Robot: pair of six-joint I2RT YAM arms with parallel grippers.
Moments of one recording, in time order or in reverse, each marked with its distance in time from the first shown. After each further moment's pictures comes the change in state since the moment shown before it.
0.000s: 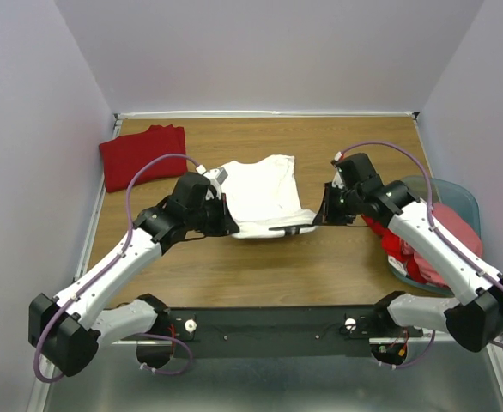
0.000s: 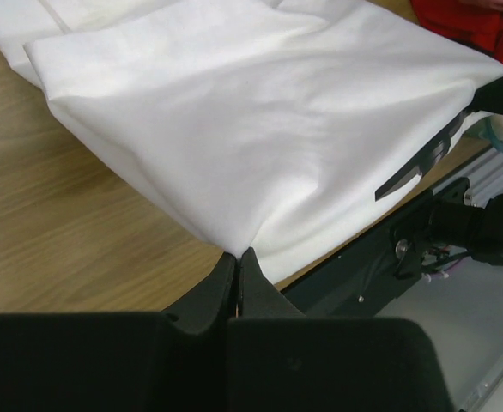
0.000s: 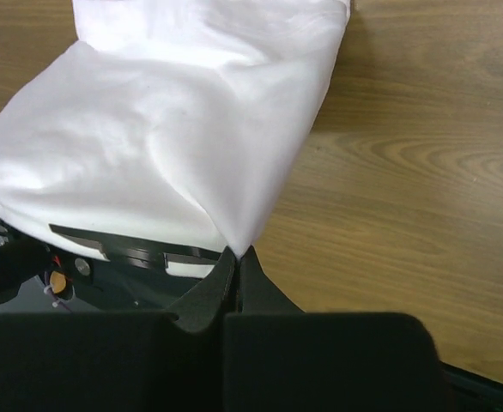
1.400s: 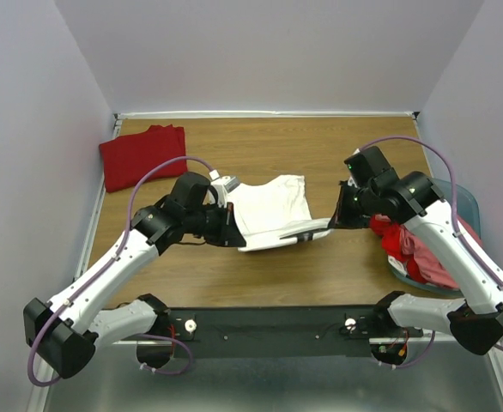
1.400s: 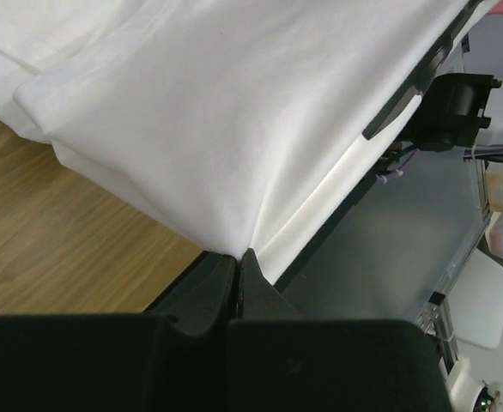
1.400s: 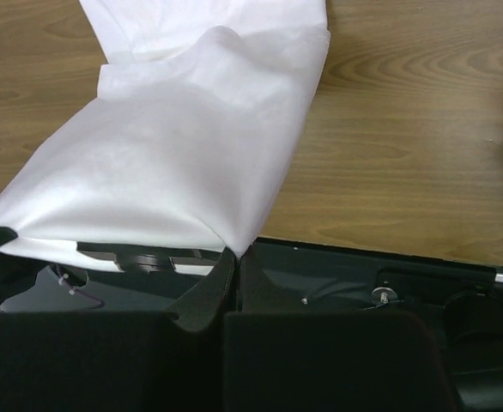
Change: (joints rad) left arm -0.031 -0.024 0.053 -0.127 0.249 0.087; right arm 0.050 -0.035 0.235 -0.371 0.127 0.135
